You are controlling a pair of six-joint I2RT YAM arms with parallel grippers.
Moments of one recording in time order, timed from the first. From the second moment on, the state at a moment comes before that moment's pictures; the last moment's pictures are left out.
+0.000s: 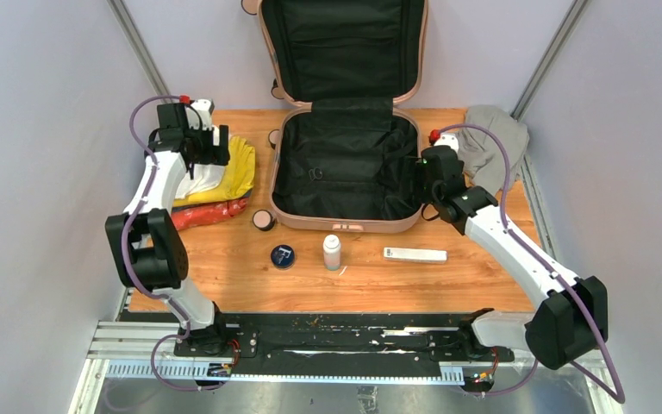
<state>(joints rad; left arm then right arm) 0.17 1.64 1.36 -0.42 0.24 0.19 0.42 1.23 1.00 -0.39 0.33 0.34</state>
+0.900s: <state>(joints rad) 0.14 1.81 1.37 -0.45 0.04 0.31 0.50 1.26 1.07 -0.56 0.13 0.33</state>
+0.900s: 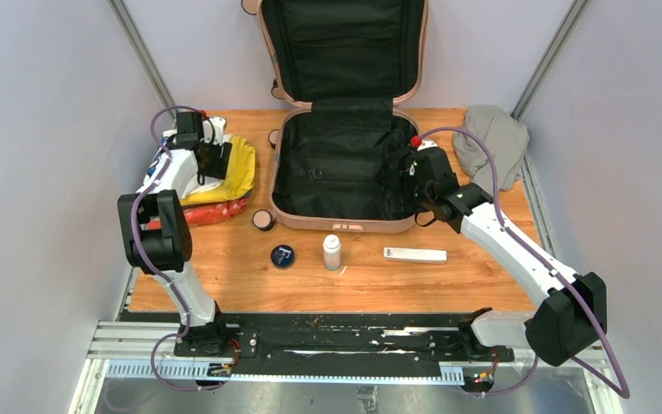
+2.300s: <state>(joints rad) 0.14 1.38 1.15 -0.76 0.27 0.41 0.75 1.82 1.52 -0.22 -0.26 0.88</state>
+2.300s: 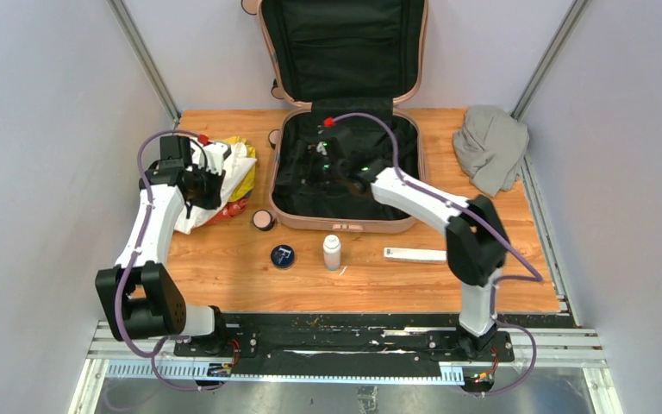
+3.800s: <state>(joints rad) 0.14 1.16 1.12 -0.98 0.47 0.50 0.90 2.57 2.36 -0.26 -0.22 1.18</state>
